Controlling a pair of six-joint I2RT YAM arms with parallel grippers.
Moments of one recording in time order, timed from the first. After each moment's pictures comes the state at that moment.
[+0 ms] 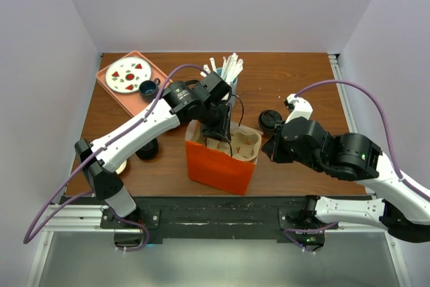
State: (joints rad) left arm -0.90 1.65 1.78 -1.18 0.12 -0.72; right arm 1.13 0.97 1.43 -1.23 0.45 0.93
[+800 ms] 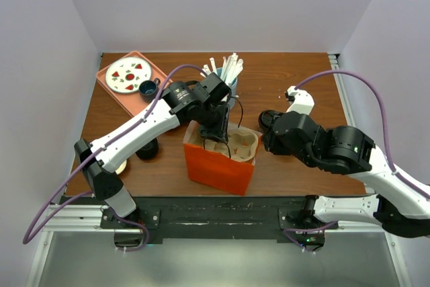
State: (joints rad) left arm -0.90 1.64 1.78 -1.21 0.09 -0.72; right arm 1.13 1.05 1.52 -1.28 0.59 0.97
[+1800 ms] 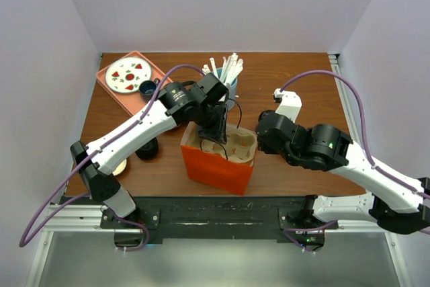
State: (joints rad) left arm -0.90 1.62 1.77 -1.22 0.09 -0.72; right arm 1.13 1.11 1.45 -1.25 0.67 0.97
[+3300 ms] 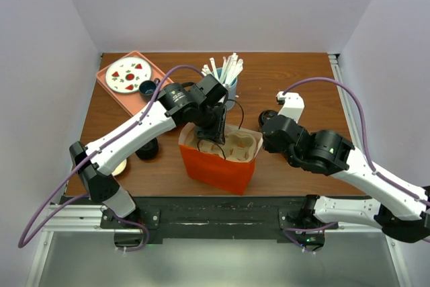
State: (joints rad) left arm -0.90 1.61 1.75 -1.22 0.07 -0.72; right arm 1.06 1.03 1.30 -1.11 0.69 0.84
